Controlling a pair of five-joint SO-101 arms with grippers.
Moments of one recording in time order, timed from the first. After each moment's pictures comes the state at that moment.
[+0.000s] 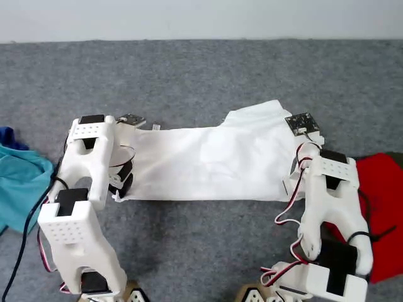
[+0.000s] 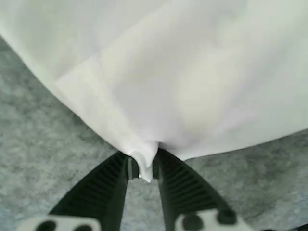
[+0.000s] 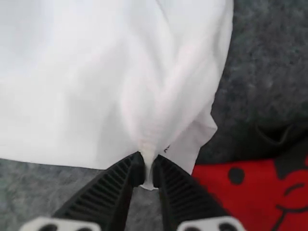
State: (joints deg) left arm -8.9 30.0 6.6 86.2 -22.2; right arm 12.7 -6.2 38.8 55.2 29.5
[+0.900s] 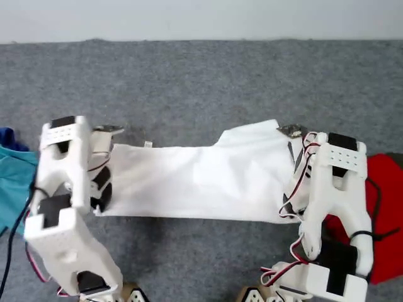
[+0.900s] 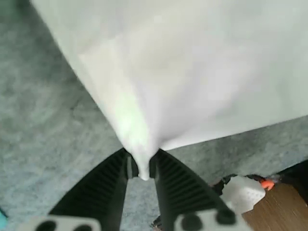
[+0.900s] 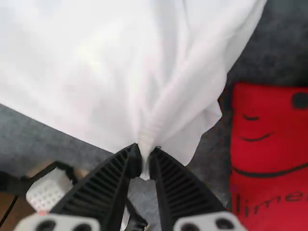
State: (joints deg) left arm -18.5 19.8 10.4 98.7 -28.1; right arm 12.8 -6.2 27.3 88.4 35.9
